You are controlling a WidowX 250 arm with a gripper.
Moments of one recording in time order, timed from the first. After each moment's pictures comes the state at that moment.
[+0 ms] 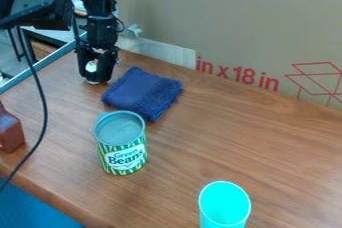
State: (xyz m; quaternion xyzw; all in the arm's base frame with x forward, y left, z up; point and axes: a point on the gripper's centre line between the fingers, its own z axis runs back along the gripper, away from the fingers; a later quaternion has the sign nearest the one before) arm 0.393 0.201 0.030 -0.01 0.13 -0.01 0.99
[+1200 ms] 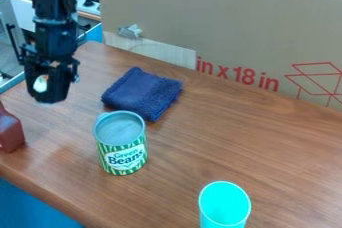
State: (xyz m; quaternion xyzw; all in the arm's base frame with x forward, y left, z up) arm 0.261 0.162 0.076 0.02 0.14 0.03 0.99
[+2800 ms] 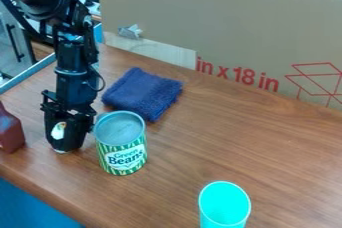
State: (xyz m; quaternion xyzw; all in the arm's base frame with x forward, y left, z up) arm 0.249 0.128 0.019 0.00 0.16 -0.02 0.99
